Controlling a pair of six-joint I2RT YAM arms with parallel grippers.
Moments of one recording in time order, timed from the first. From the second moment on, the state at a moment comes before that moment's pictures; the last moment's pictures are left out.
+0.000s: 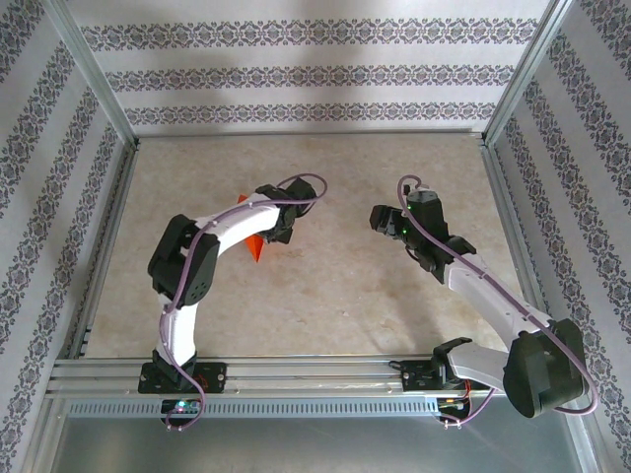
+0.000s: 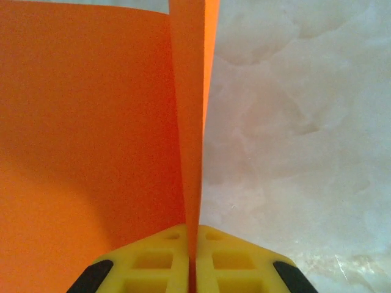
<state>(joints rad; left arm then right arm) -0.59 2.01 1.51 -0.94 -0.47 -0.36 0.33 1.17 0.75 -0.21 0.02 0.50</state>
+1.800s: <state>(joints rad) -0.86 2.17 1.68 -0.96 -0.34 -0.54 0.21 1.16 0.65 -0.18 -0.07 0.67</state>
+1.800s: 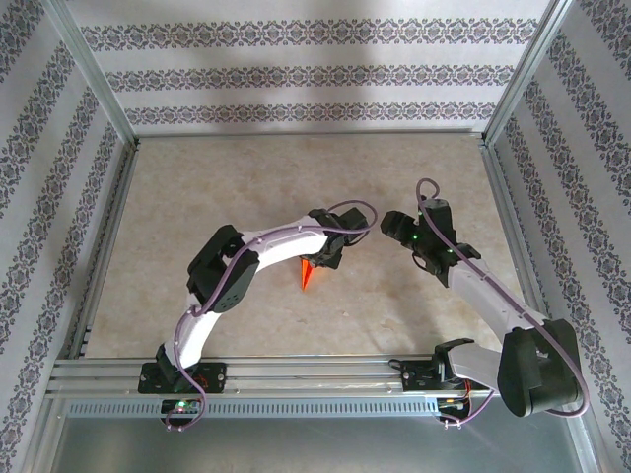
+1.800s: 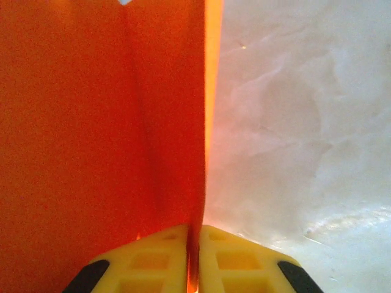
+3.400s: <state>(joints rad) -0.91 1.99 1.69 -0.87 0.01 -0.48 0.16 1.17 0.62 -0.17 -0.09 0.73</state>
